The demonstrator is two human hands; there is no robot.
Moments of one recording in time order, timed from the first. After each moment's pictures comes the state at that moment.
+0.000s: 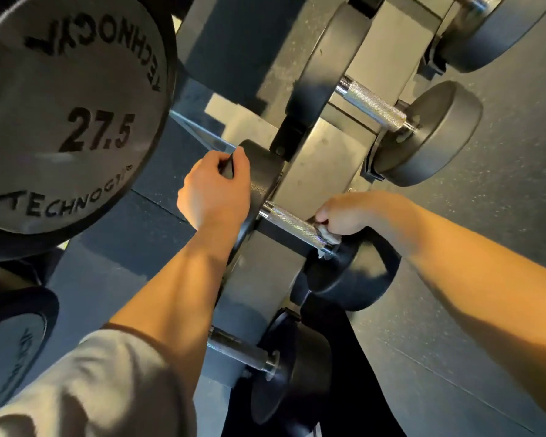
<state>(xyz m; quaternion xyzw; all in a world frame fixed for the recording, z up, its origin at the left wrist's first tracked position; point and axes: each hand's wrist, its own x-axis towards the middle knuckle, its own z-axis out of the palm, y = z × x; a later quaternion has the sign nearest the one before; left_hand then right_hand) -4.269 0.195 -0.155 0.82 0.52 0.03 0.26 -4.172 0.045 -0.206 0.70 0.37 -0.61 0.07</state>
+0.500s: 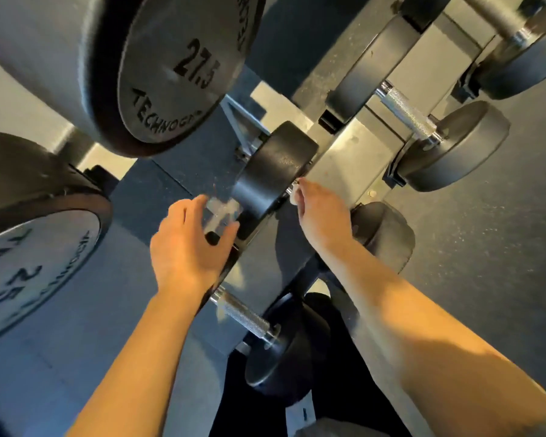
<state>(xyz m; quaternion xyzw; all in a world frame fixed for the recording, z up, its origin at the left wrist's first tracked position) -4.422 0.191 -0.125 0.88 0.45 -0.06 0.15 -4.266 0.073 -0.204 0.91 0.32 -0.22 -0.17</state>
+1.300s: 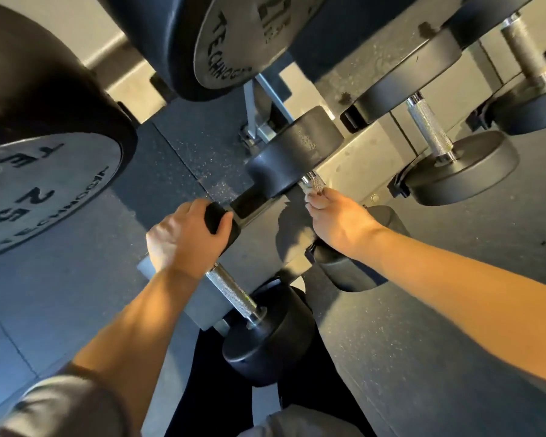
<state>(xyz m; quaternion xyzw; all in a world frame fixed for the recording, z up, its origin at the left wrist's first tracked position) -4.455 0.184 -0.150 0.84 0.51 -0.15 0.10 -4.256 0.053 -0.195 0.55 0.75 -0.07 0.36</state>
